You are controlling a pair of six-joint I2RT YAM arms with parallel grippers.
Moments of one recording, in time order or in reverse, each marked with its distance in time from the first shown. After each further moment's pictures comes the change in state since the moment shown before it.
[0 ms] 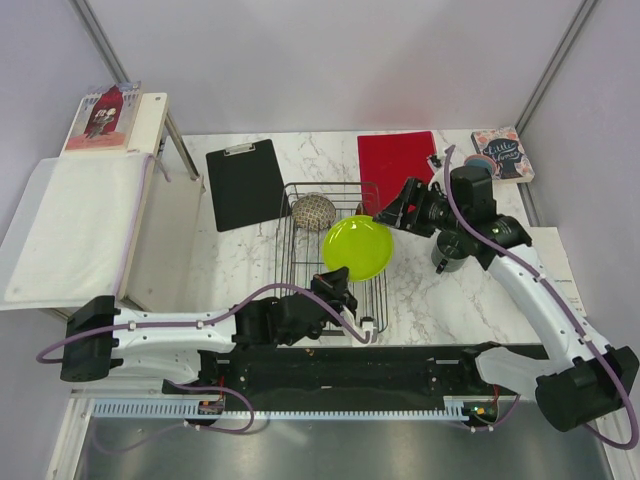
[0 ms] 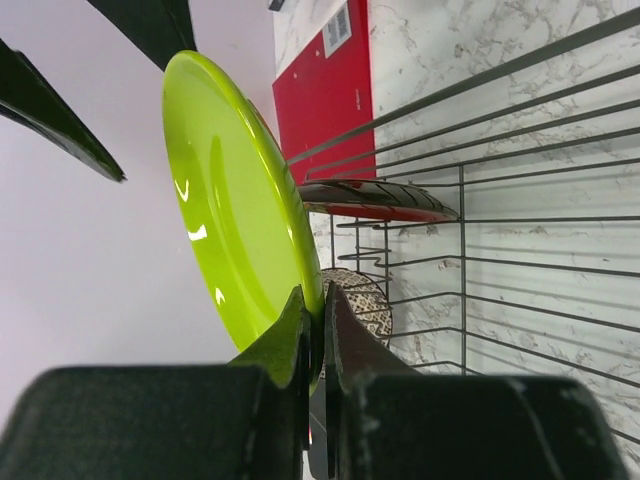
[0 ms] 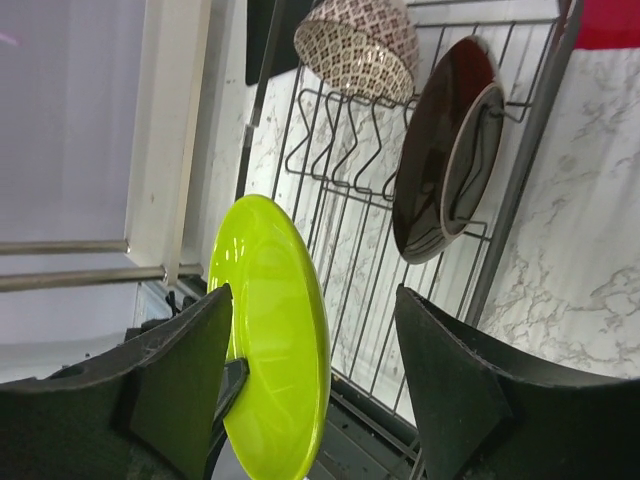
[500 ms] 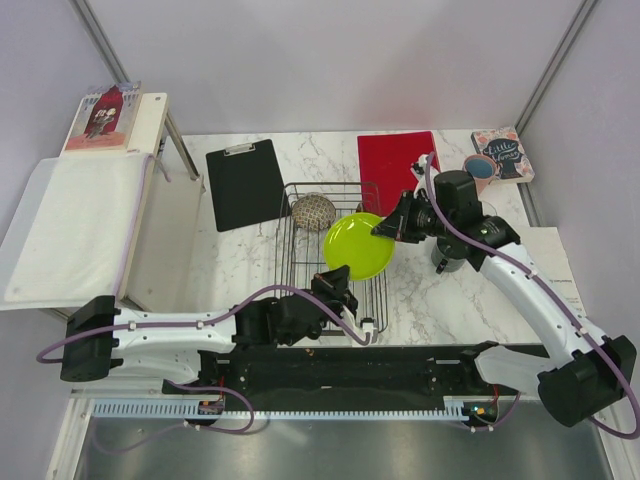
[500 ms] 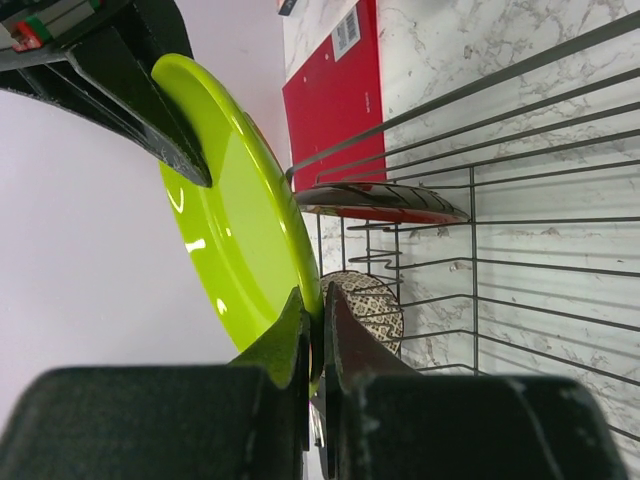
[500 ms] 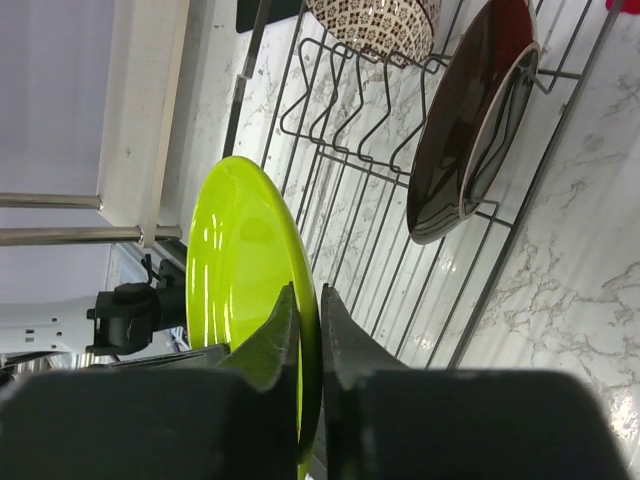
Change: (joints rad) left arm -0.001 0.000 -0.001 0.026 0.000 0.038; right arm 0.093 0.038 -0.006 -0.023 0.014 -0.061
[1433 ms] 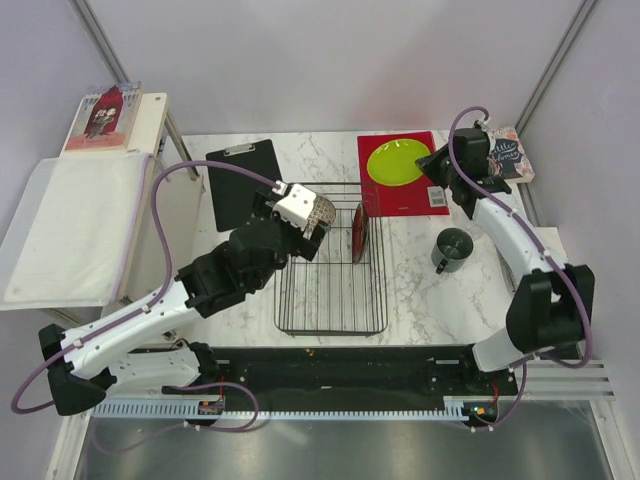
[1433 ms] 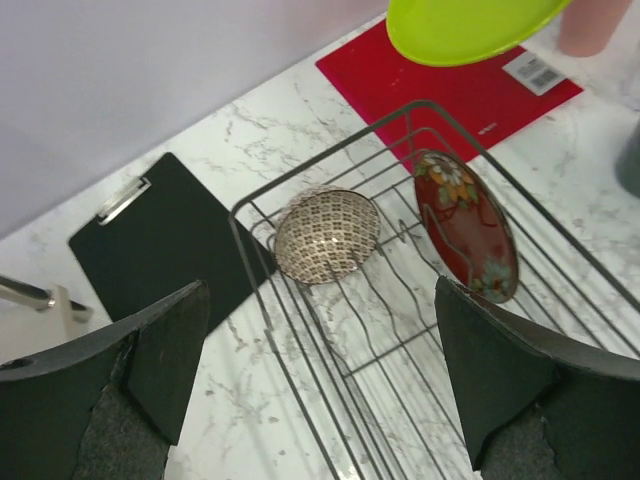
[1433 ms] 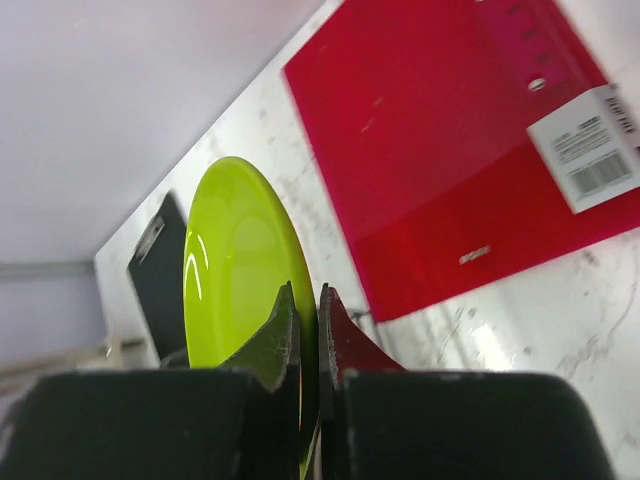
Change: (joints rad) left arm 0.344 -0.100 0.368 -0.397 -0.135 -1.015; right arm -0.236 0.307 0.193 0.247 0.444 0.278
